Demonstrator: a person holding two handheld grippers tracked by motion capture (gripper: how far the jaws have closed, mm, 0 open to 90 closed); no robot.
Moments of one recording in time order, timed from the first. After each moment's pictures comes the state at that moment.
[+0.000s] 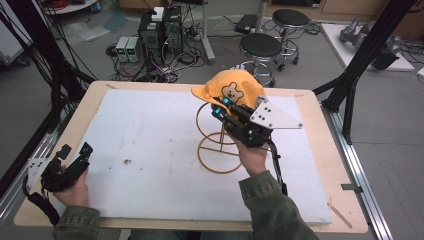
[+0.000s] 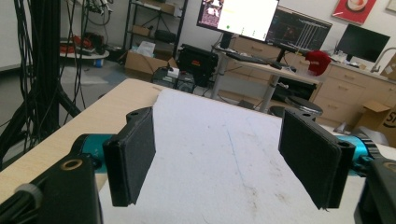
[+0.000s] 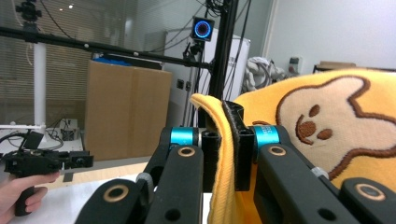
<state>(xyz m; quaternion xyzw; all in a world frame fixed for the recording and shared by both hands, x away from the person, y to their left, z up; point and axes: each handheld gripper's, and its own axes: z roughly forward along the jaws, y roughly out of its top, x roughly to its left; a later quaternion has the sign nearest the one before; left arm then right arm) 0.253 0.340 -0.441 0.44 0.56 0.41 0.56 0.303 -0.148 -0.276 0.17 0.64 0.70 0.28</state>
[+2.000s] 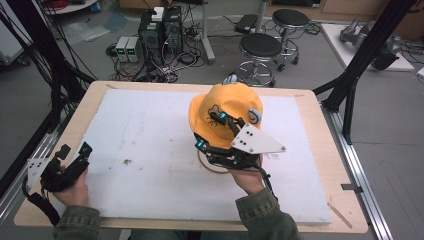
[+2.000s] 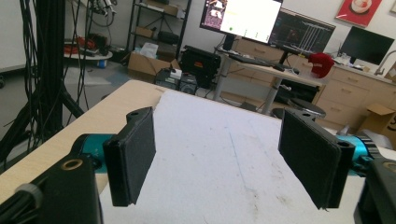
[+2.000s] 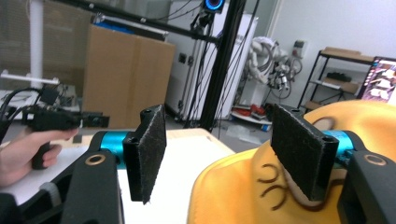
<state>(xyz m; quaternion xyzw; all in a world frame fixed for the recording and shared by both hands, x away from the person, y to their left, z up) 0.252 0.340 -0.440 0.44 0.57 0.42 0.56 0.267 -0.128 -0.294 0.15 0.68 0.65 0.30</state>
